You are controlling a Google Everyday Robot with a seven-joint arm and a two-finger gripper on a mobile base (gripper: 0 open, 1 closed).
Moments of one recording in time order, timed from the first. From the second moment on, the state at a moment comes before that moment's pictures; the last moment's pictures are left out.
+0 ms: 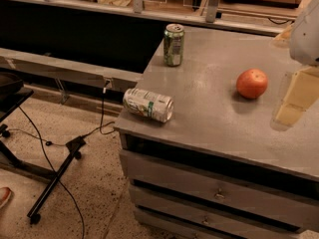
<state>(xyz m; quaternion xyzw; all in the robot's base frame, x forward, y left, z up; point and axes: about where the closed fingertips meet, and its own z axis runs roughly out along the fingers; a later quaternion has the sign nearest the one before) 0.438 -0.217 0.976 -0.60 0.78 -0.03 0.16</state>
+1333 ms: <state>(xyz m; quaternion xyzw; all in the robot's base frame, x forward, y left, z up) 0.566 -0.248 0.945 -0.55 0.81 0.02 0.20</state>
